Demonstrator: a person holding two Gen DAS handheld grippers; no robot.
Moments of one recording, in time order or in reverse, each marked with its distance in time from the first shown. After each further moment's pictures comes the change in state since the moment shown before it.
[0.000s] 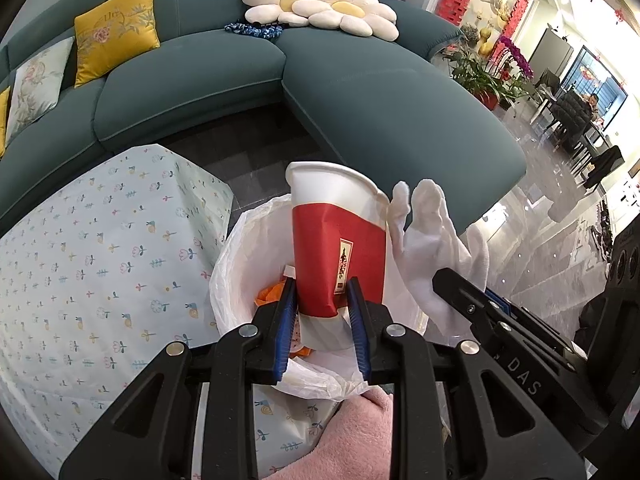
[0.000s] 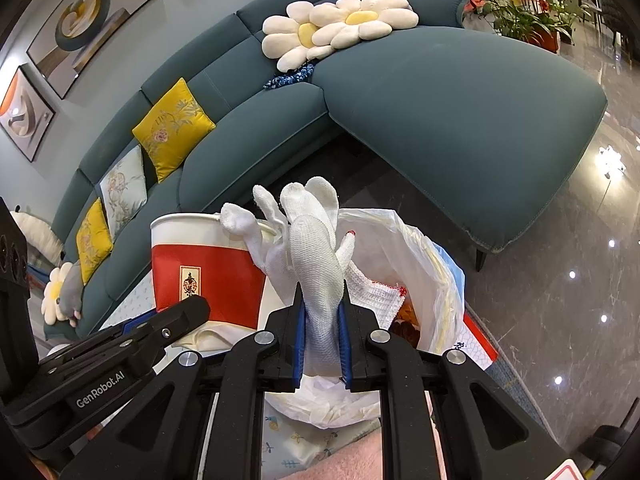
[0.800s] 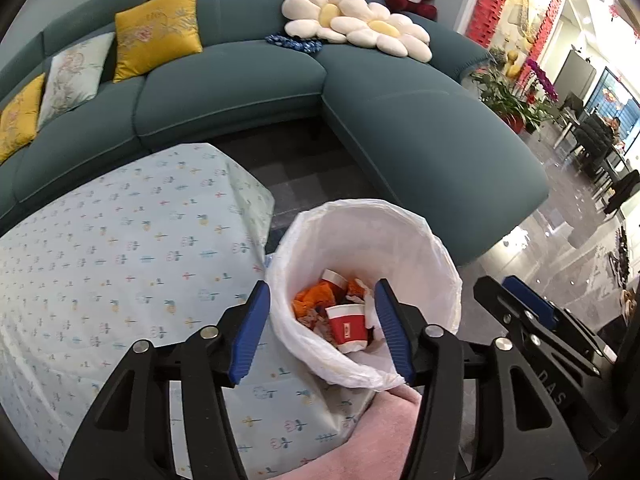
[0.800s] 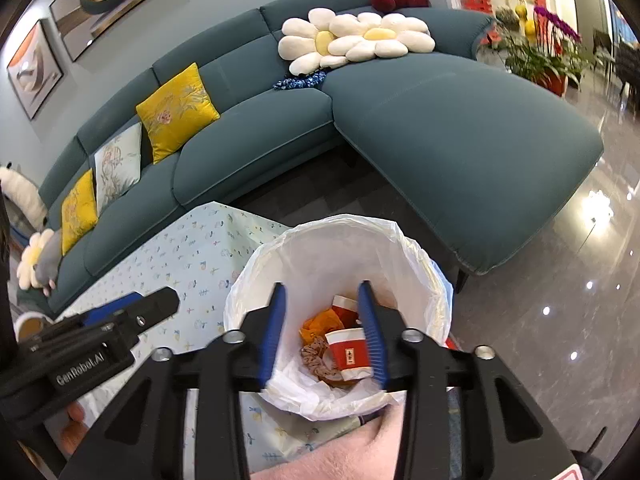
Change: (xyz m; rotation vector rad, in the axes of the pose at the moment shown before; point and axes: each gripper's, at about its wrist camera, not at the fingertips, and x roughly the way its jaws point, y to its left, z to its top) left arm -0.034 0.033 -0.017 -0.064 -0.070 0.095; right arm -0.018 0.032 -0.015 -0.154 -0.040 -0.088
